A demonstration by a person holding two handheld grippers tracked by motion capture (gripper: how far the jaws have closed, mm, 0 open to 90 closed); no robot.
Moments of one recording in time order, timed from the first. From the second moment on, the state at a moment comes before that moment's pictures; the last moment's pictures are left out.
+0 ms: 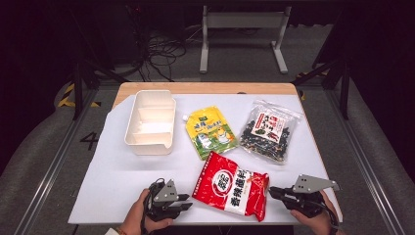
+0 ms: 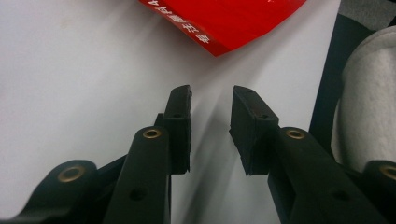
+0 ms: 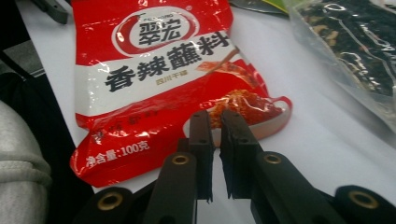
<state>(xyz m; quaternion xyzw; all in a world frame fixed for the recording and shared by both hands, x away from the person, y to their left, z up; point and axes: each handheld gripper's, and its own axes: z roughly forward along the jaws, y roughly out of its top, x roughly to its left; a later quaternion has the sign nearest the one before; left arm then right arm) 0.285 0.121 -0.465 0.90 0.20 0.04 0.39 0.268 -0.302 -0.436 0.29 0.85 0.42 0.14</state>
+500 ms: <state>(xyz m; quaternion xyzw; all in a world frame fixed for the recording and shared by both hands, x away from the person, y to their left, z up) 0.293 0.093 -0.468 0.88 0.21 -0.02 0.42 0.268 -0.291 -0.442 0.27 0.86 0.41 0.13</state>
